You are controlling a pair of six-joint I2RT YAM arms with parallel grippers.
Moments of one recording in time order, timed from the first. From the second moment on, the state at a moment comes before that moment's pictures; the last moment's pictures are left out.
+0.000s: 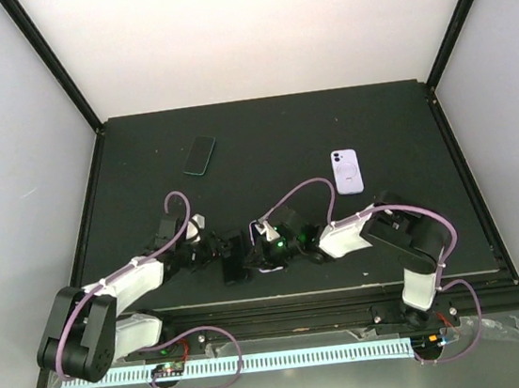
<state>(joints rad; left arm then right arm) -0.32 1.21 0.35 -0.08 0.49 -0.77 0.97 1.81 0.72 0.42 -0.53 1.15</state>
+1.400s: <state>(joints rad) -0.31 1.14 0.29 -0.12 0.44 -0.82 0.94 1.84 0.94 0.07 -0.32 0.83</state>
